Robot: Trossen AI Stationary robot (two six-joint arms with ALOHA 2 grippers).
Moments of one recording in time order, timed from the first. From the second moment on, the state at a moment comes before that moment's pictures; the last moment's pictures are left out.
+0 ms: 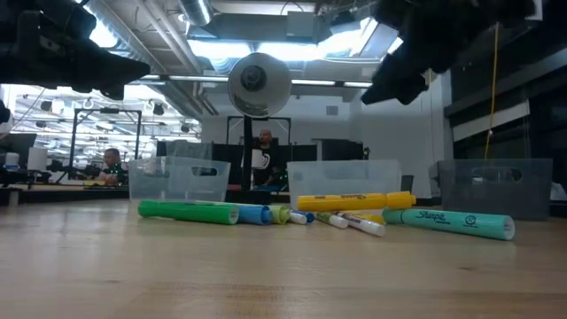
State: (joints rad) left arm 0.01 0.07 0.01 0.10 -0.09 0.07; right arm 0.22 1.29 0.78 -0.12 0.08 0.29
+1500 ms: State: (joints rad) left arm 0.01 0.07 0.01 0.10 -0.09 0.07; right arm 0.20 1.75 1.01 -0.38 0.23 0.28
